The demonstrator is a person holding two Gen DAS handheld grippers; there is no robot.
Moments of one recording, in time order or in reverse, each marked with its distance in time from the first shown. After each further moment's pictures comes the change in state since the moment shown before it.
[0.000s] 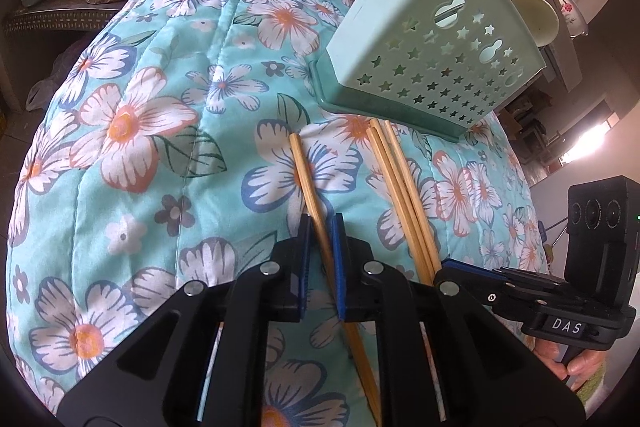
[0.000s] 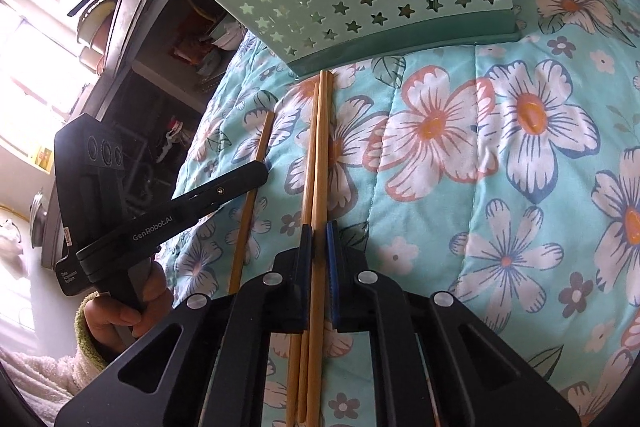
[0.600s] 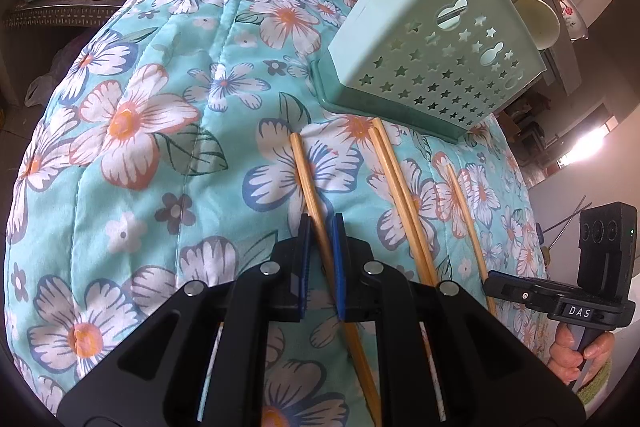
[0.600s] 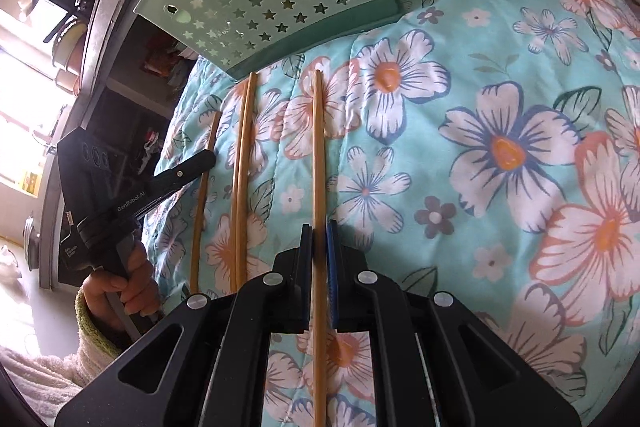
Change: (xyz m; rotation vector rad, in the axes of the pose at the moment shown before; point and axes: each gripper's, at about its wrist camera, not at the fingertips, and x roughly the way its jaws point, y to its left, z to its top) left arm 0.000 0.000 0.000 -0.011 0.002 -0.005; right arm -0.057 -0.047 -0.015 0.081 0.016 -0.100
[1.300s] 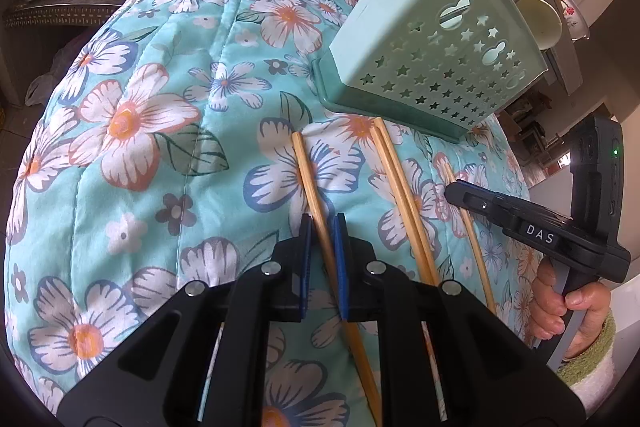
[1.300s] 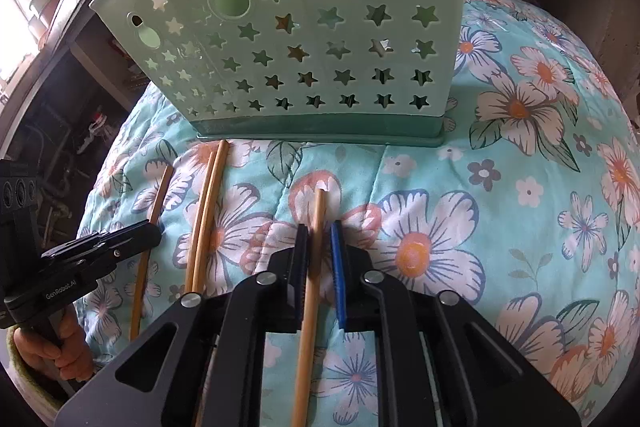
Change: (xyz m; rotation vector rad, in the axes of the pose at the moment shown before) left arm 0.000 0.000 0.000 -0.003 0.000 -0.001; right arm 0.040 0.037 0.066 -0.191 -0.083 -0.218
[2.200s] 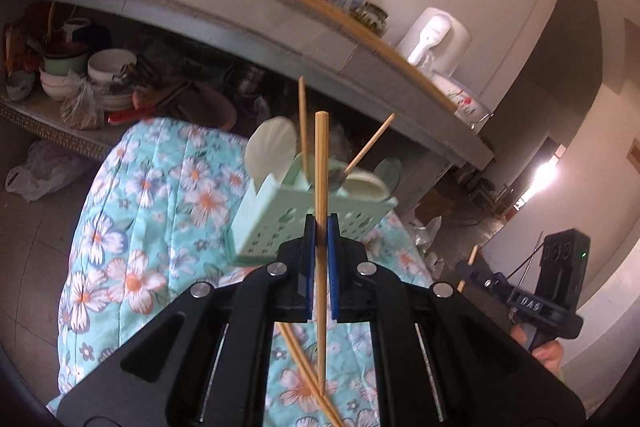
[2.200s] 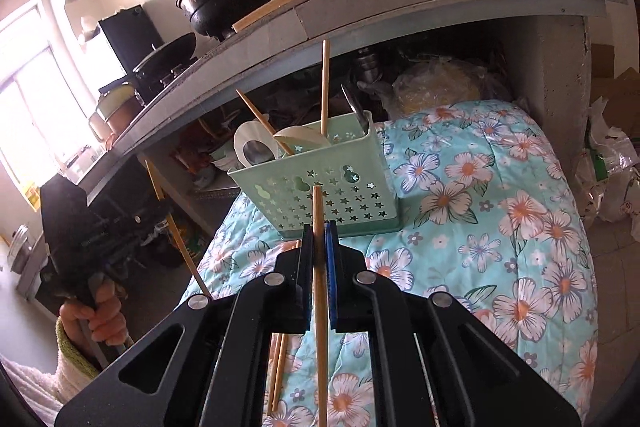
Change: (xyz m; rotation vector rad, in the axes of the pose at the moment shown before) left arm -0.151 -0.078 0.053 0.109 -0.389 -0.194; right arm -0.183 -0.028 -0.032 0.088 -0.415 0.175
